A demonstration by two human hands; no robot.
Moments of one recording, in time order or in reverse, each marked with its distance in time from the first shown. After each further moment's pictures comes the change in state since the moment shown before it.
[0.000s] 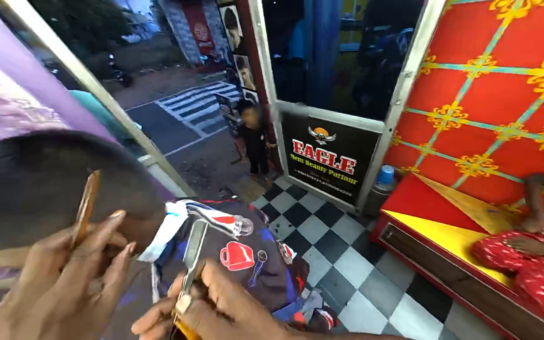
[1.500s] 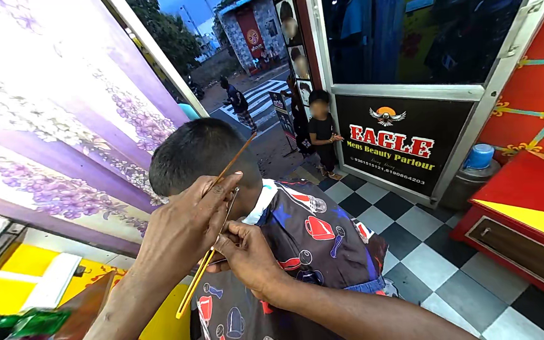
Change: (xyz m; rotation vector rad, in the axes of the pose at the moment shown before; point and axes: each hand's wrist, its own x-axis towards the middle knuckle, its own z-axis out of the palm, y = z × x) left_hand 0.044 -0.008 -0.052 0.149 -0.219 0.269; right_hand 0.095 0.066 0.067 0.174 0.167 0.093
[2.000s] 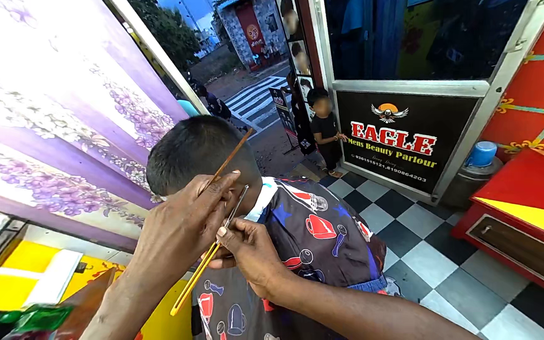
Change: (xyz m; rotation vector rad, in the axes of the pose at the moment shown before) left_hand -0.002 -0.003 -0.001 -0.032 -0.005 -0.012; right_hand 0.000 0.000 -0.001 0.152 0.069 0.052
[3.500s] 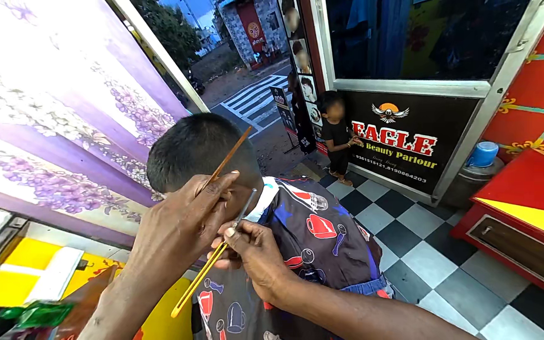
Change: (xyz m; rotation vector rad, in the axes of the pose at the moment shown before) left_hand -0.003 0.002 -0.004 0.006 0.012 -0.004; right_hand -0.007 0.006 -0.007 0.087 0.050 0.013
